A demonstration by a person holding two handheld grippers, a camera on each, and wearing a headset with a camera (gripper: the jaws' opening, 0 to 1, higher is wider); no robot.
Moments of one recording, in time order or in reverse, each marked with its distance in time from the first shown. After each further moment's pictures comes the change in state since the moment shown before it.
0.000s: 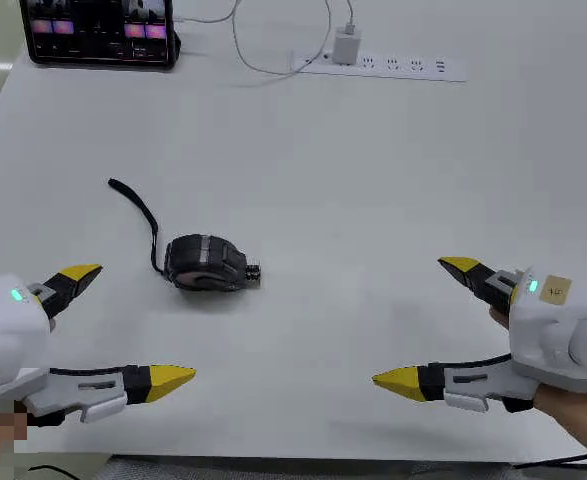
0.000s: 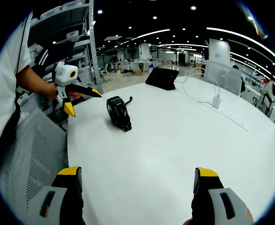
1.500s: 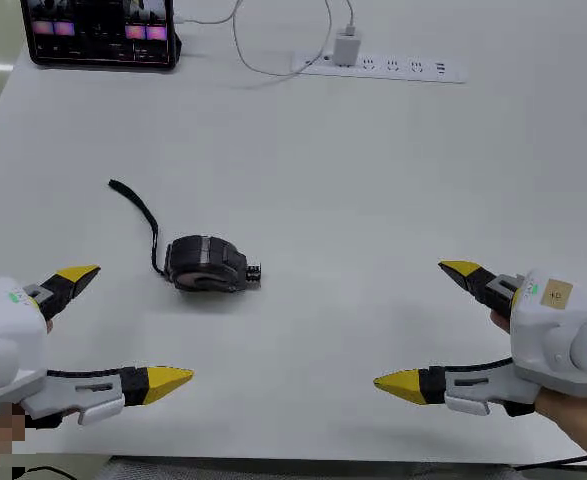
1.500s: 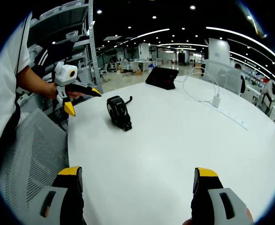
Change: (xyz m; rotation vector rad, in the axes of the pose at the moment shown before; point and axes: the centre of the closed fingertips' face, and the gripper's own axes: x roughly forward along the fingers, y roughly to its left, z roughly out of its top) left arm -0.002 0.001 0.001 0.008 -0.008 0.006; right arm 0.000 0.001 -0.001 0.006 0.002 0.000
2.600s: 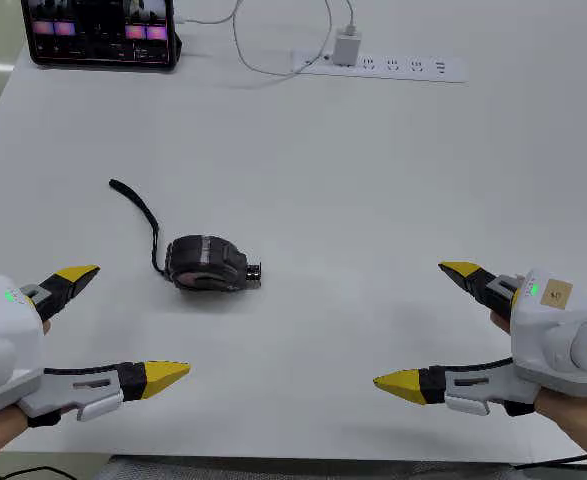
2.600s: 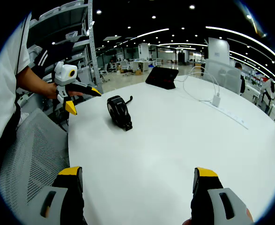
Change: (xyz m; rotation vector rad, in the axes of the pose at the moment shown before) left arm -0.002 0.001 0.000 -0.008 -0.005 0.013; right arm 0.000 0.001 -0.001 0.005 0.000 0.003
